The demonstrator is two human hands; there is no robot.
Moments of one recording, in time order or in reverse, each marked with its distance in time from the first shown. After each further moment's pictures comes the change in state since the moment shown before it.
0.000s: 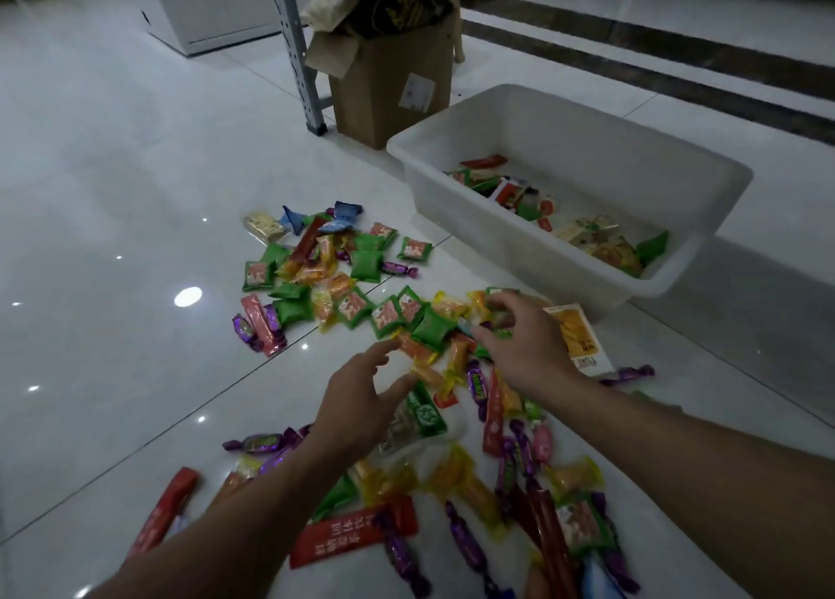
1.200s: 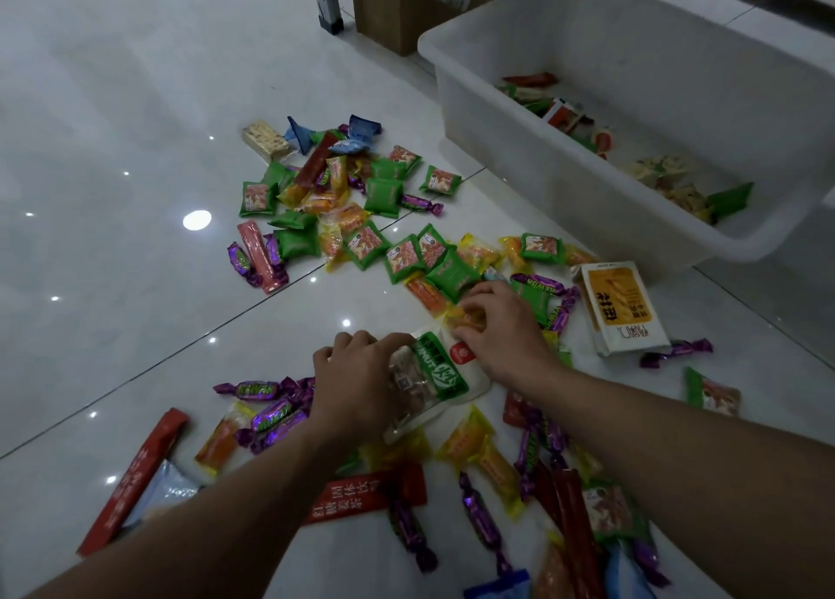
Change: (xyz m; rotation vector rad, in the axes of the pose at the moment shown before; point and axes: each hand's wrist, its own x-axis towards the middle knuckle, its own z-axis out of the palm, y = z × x) left_hand 0.005 -0.052 0.027 0.521 -0.146 -0.024; right_hand 0.018 0.031 0.078 -0.200 -0.218 -0.106
